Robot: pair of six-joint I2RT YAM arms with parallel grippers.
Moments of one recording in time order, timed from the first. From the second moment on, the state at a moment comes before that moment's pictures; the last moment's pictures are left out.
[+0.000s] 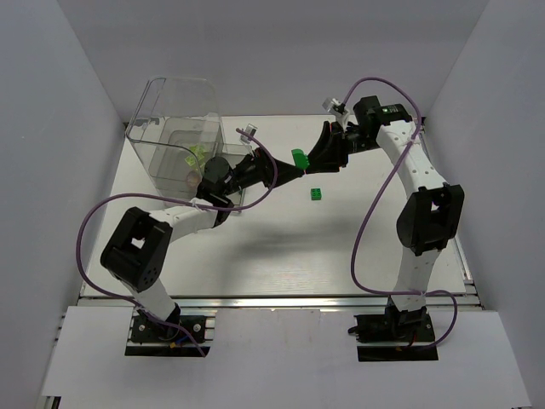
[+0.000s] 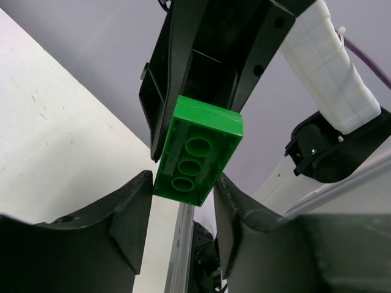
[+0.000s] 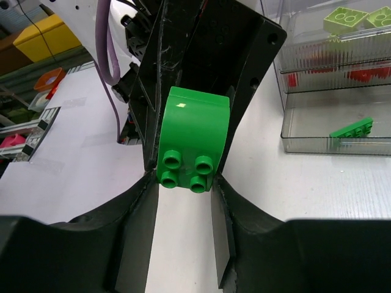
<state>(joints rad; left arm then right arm) -0.54 1.67 0.93 1.04 0.67 -1.02 0.25 1.95 1.95 -1.34 -1.51 -0.99</state>
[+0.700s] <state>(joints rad) -0.53 1.64 0.92 0.98 0.71 -0.97 0.25 1.95 1.91 -1.30 -1.50 -0.89</state>
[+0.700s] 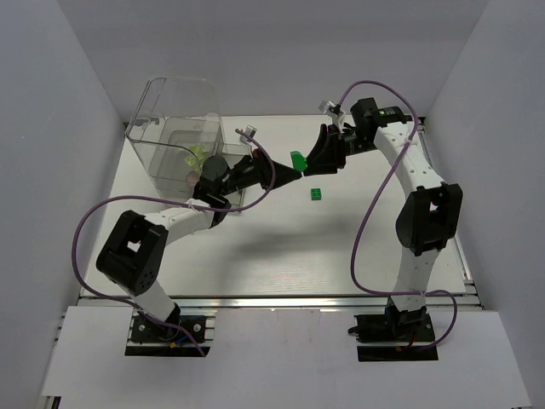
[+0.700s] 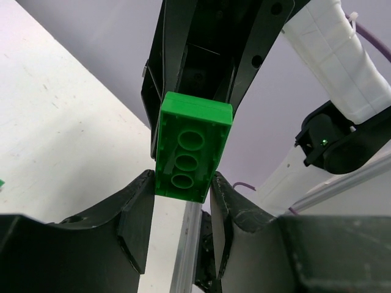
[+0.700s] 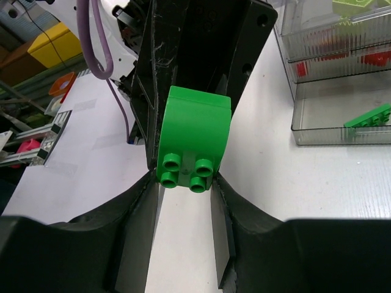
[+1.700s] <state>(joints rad) -0.44 1.64 1.38 -0.21 0.02 -0.49 0.22 1.82 1.59 -0.81 -1.22 -0.53</state>
